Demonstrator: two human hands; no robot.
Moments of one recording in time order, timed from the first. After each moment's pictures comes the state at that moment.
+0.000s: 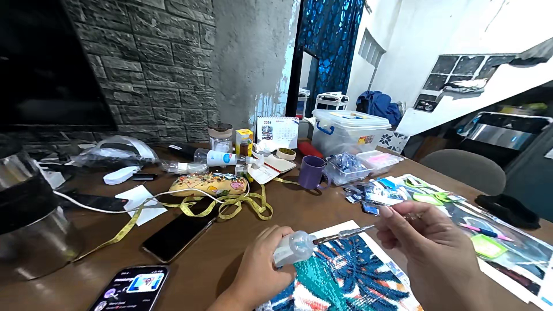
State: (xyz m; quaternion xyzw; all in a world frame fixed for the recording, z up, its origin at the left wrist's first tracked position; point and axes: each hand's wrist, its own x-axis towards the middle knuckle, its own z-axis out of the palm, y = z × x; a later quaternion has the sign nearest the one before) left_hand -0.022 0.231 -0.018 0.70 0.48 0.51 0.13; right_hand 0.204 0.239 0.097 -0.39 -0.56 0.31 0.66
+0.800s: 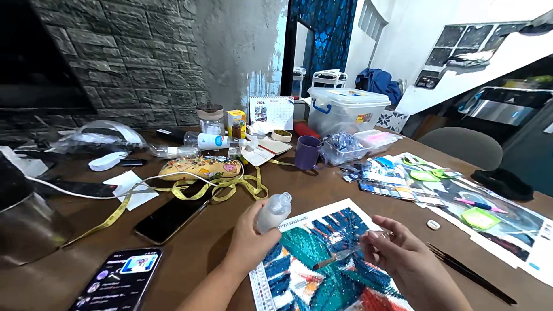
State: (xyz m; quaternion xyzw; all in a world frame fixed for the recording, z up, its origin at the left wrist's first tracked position) left_hand -0.022 0.227 -0.007 0.54 0.56 0.57 0.28; right_hand 0.240 0.234 0.038 -0.49 -0.46 0.54 0.51
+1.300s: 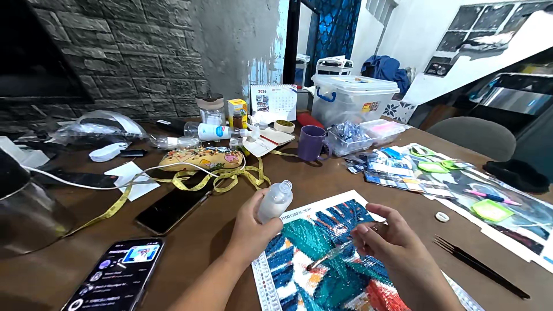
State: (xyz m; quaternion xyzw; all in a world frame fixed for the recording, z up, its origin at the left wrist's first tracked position) left_hand -0.020 0.226 -0.004 0.51 0.55 0.58 0.32; right_hand 0.221 0.233 0.026 -0.48 -0.57 0.45 0.49
